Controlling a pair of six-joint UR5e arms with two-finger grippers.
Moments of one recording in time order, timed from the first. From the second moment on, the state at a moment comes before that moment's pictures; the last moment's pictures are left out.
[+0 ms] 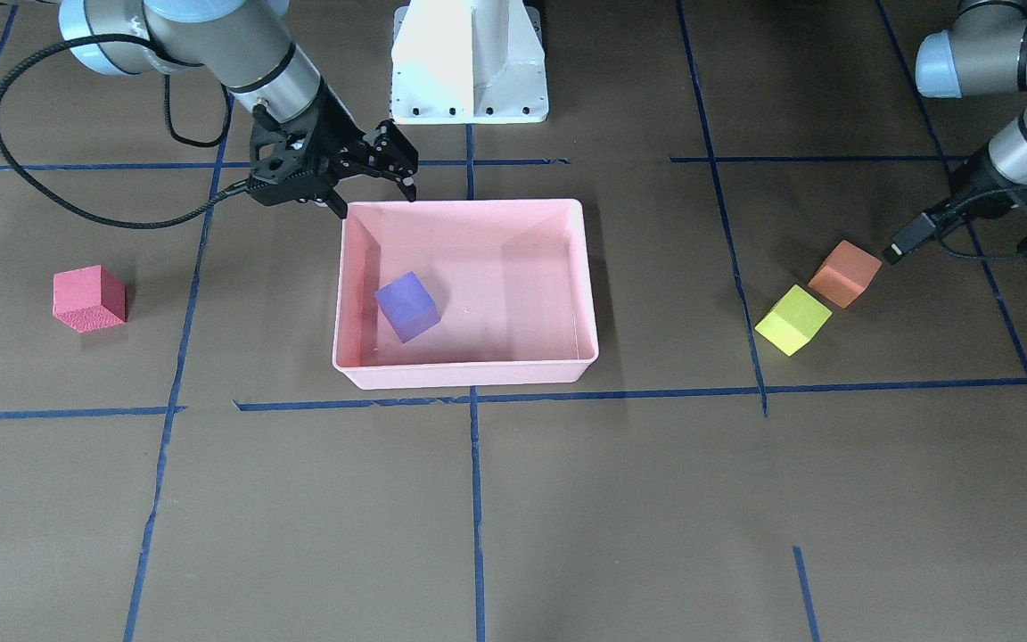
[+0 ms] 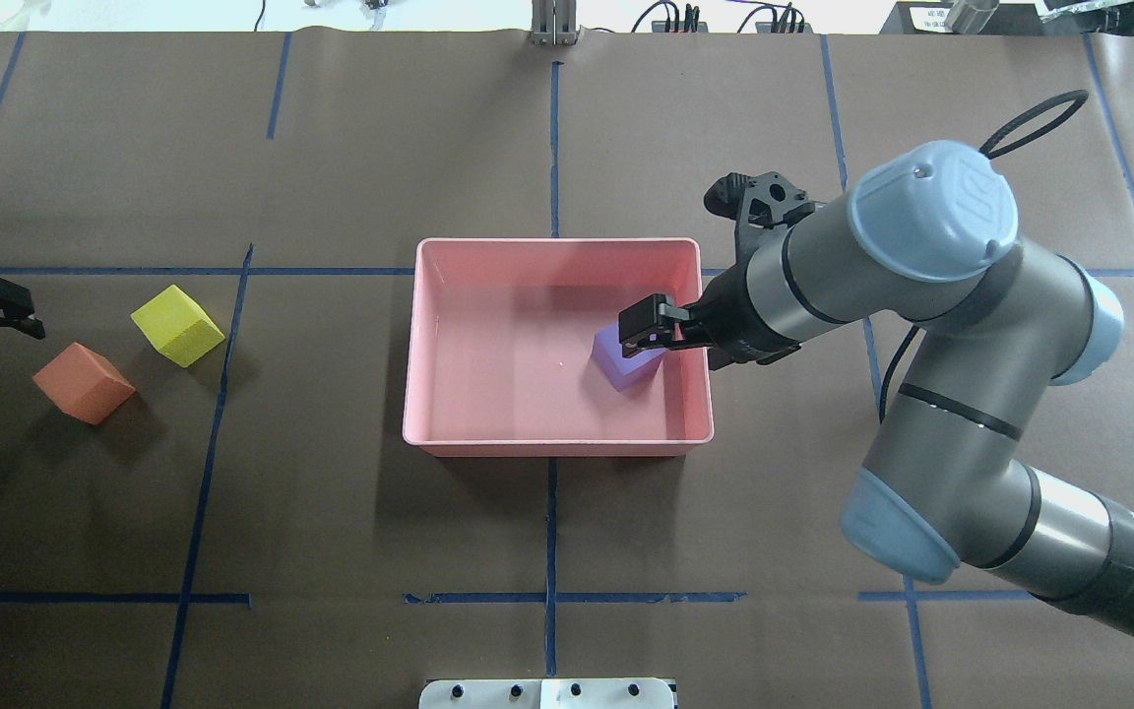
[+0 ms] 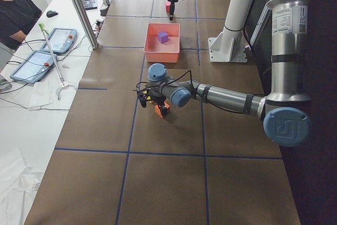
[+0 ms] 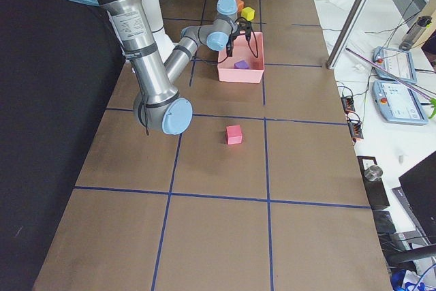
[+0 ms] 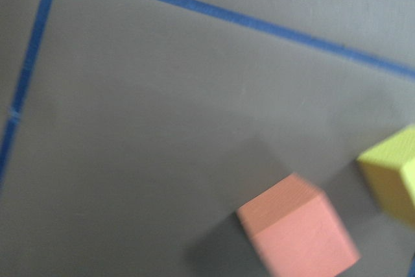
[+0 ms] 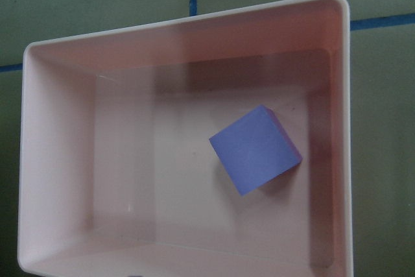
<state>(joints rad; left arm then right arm) -1.02 -1.51 -1.79 -1.99 -2.22 -1.29 0.64 -1.13 1.96 -1.32 2.07 1.30</state>
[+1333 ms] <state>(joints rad) -0.87 -1.53 -1.74 -2.04 -2.09 -1.59 0.68 -1.19 2.00 -1.31 2.09 1.30</state>
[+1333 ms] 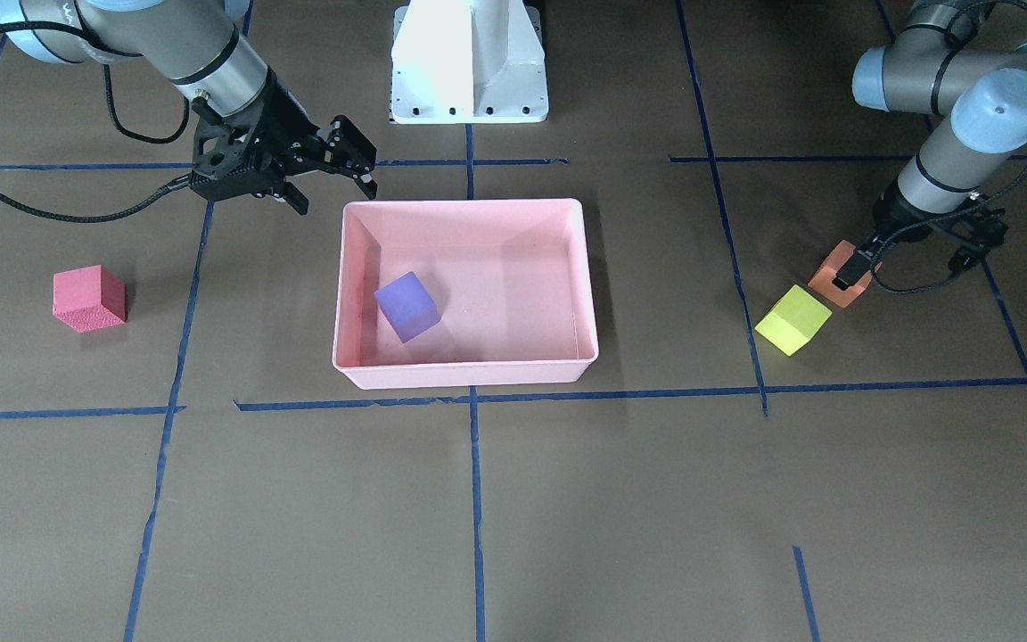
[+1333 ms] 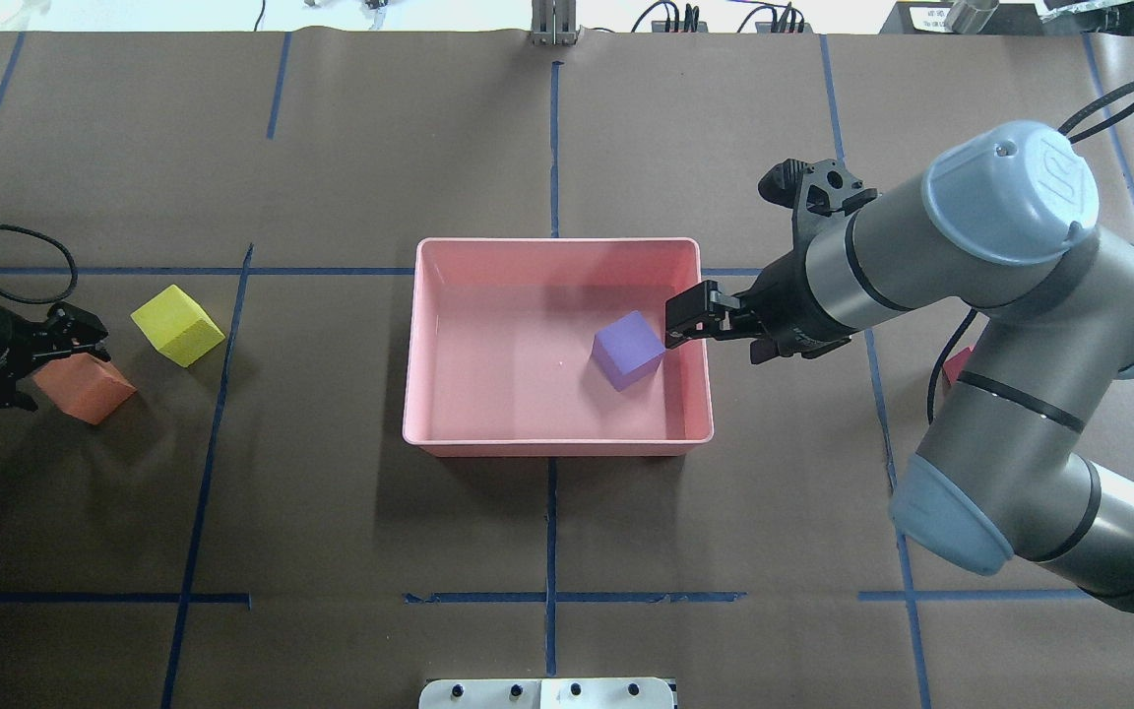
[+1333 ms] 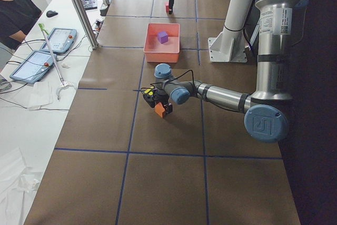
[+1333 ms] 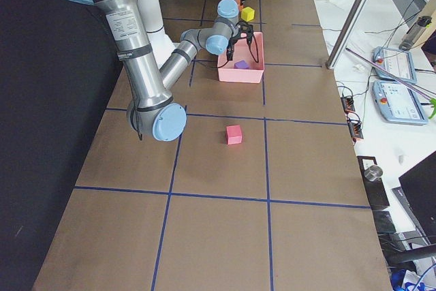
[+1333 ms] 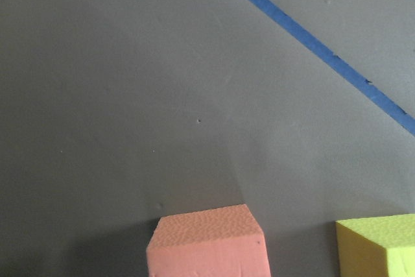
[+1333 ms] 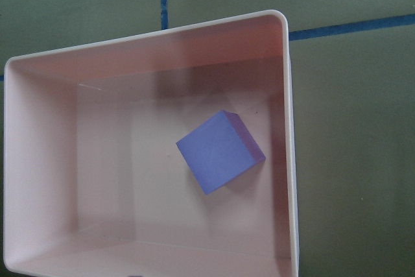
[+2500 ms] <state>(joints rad) -0.80 -1.71 -1.94 -2.04 -2.12 -1.80 0.70 -1.21 2.01 -1.31 2.09 1.30</state>
